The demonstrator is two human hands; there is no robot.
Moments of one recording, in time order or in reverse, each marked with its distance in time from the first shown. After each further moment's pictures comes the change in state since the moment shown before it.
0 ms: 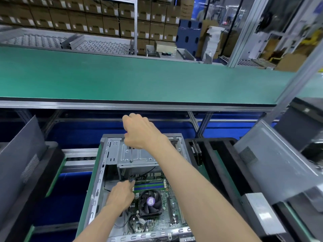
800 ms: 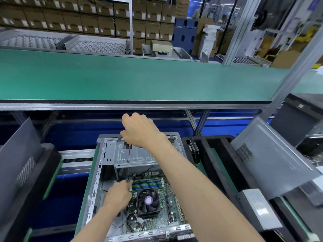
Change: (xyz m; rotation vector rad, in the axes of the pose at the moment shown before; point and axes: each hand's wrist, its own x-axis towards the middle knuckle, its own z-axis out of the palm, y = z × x) left_hand -0.004 0.000 -0.003 0.002 0.023 -0.035; right_hand -0.001 0.010 0.001 -0.067 0.046 0.012
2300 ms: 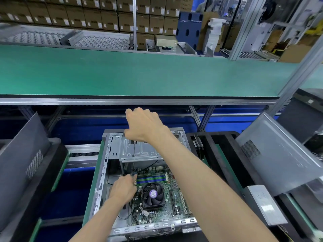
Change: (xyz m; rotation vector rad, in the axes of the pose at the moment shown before) left_hand -0.004 0.002 -0.004 -0.007 -0.013 -0.009; right_hand 0.005 -0.005 0.002 -0.068 -0.023 -0.016
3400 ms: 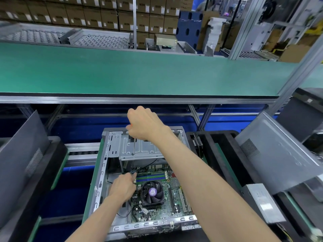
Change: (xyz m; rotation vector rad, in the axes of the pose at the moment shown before) left_hand 0.005 -0.004 0.005 -0.006 -0.010 -0.004; right_hand -0.005 0.003 -0.002 0.054 -0.021 0.013
